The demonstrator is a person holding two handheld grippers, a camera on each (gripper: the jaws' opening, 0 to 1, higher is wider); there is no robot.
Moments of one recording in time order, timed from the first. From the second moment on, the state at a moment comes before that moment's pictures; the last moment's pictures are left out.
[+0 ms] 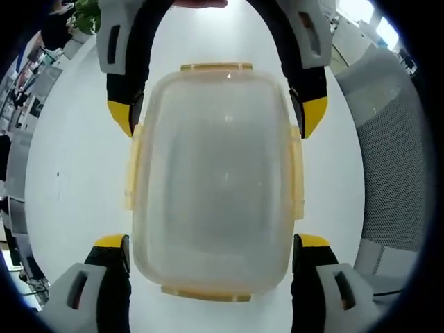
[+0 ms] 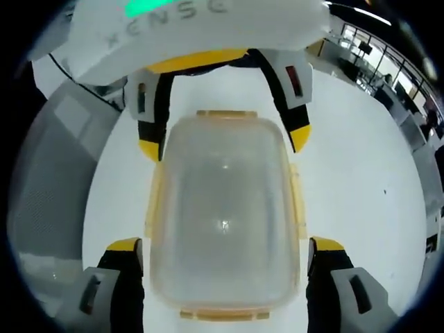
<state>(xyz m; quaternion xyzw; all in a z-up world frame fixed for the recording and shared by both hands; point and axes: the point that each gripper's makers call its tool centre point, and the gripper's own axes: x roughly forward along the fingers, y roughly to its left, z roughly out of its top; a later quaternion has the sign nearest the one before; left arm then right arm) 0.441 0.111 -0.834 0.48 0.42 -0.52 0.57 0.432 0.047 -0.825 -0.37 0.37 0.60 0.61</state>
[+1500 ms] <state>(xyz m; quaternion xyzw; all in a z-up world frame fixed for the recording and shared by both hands) 0.438 0.126 -0.804 0.43 0.39 -0.50 0.64 0.438 0.036 -0.788 -0.26 0.34 0.55 0.72</state>
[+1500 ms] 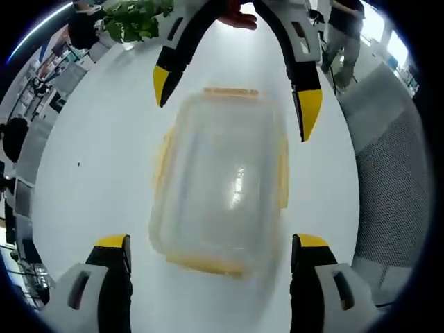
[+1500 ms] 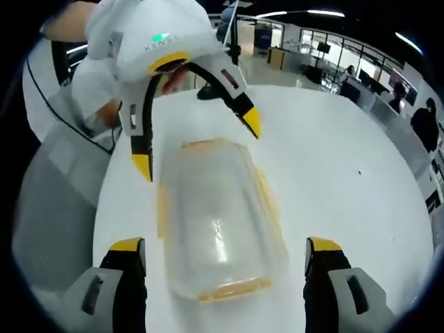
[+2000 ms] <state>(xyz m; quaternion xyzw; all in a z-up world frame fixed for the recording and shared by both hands) 0.437 0.146 -0.788 0.37 0.38 -0.47 0.70 0.432 0.023 -0.771 -0.21 0.32 0.52 0.76</state>
